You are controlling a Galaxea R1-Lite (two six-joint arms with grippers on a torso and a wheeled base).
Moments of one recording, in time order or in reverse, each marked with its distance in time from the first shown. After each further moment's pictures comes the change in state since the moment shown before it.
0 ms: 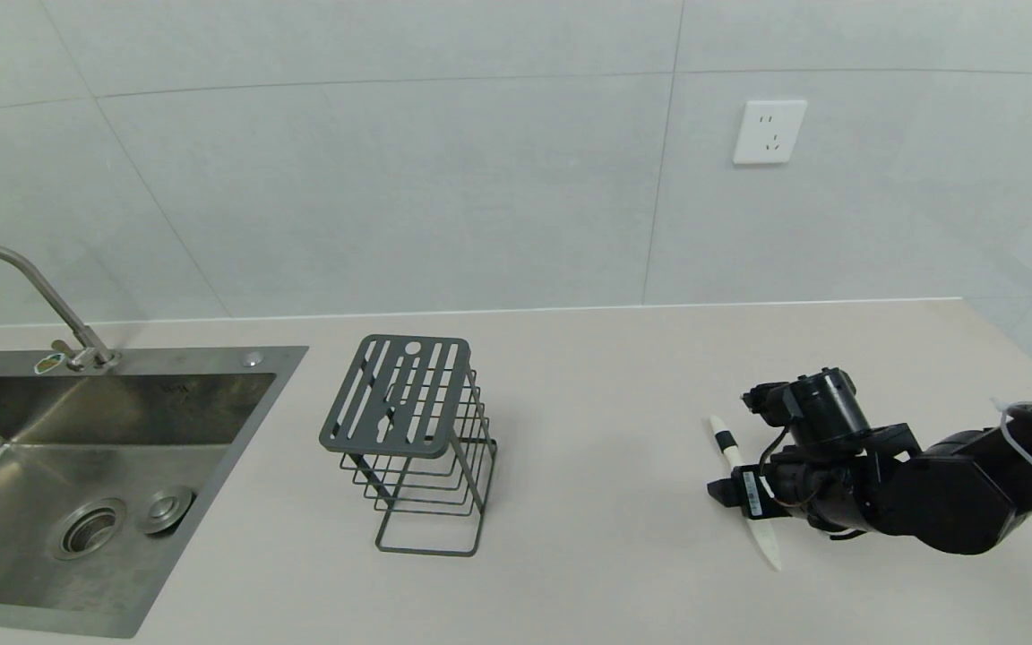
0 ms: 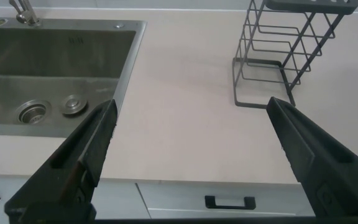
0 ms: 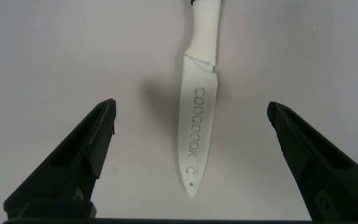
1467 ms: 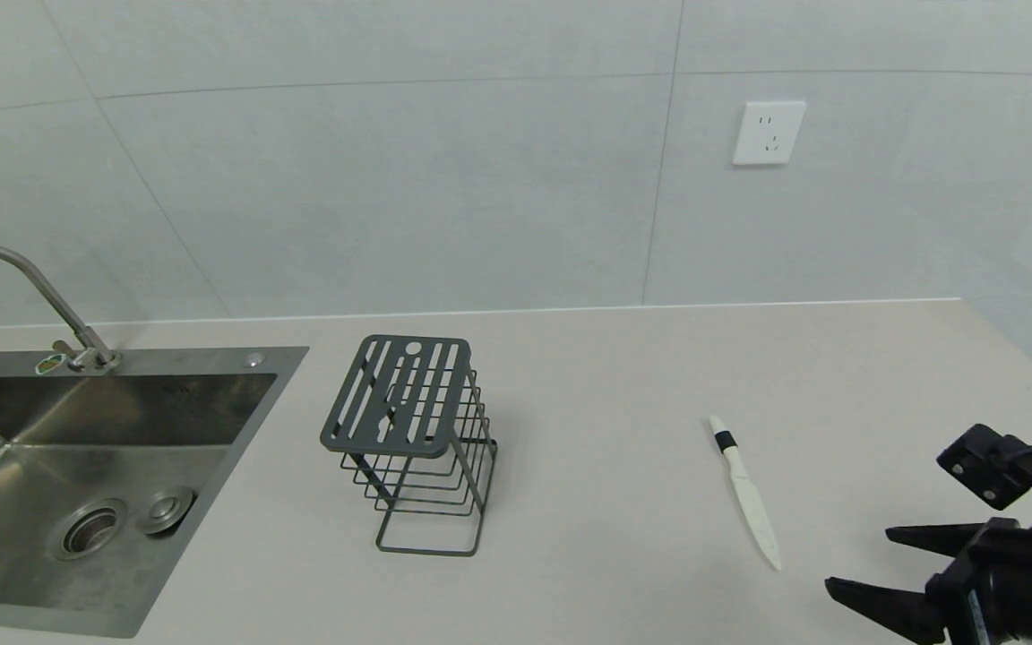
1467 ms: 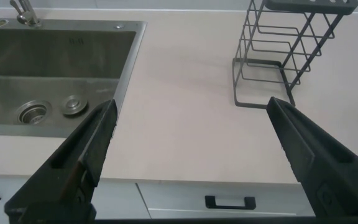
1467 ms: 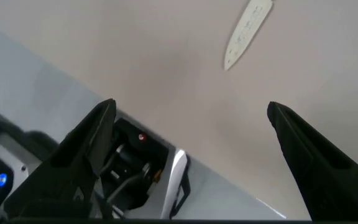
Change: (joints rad) left arm 0.000 -0.001 0.000 0.000 0.000 0.001; right arm -0.136 -0.654 0.449 0.046 0.467 -0.287
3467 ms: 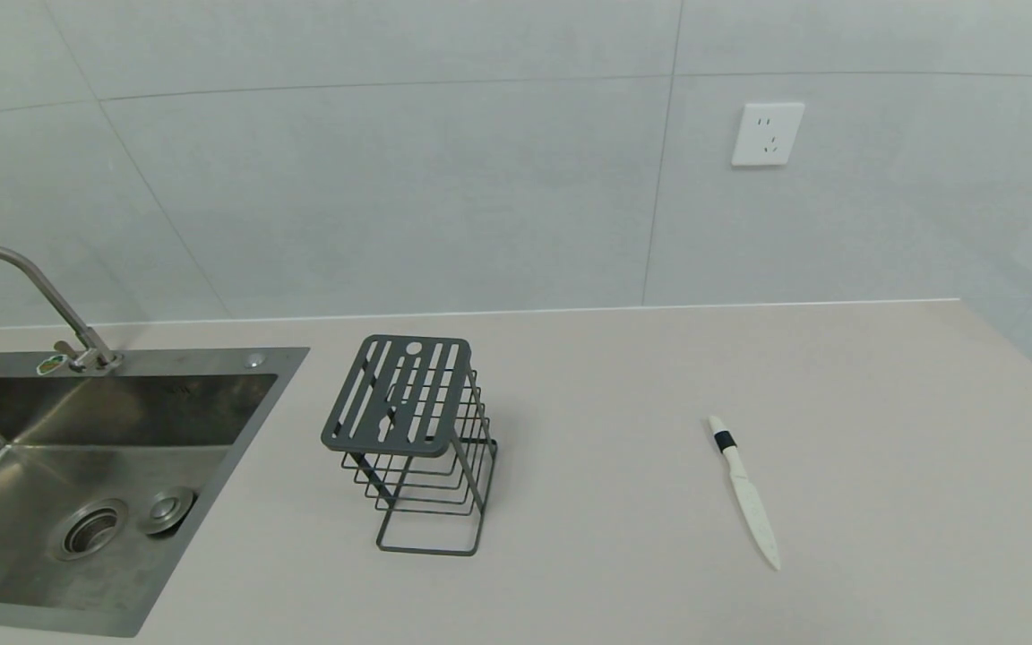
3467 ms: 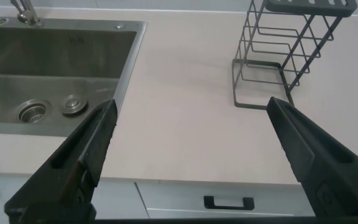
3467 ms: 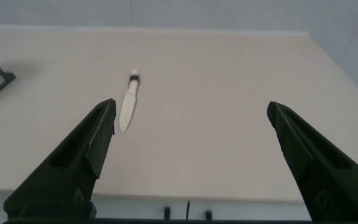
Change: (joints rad) left arm 0.000 0.000 0.000 -0.001 0.003 -0.010; right arm -0.303 -1.314 0.354 0.130 -0.170 0.009
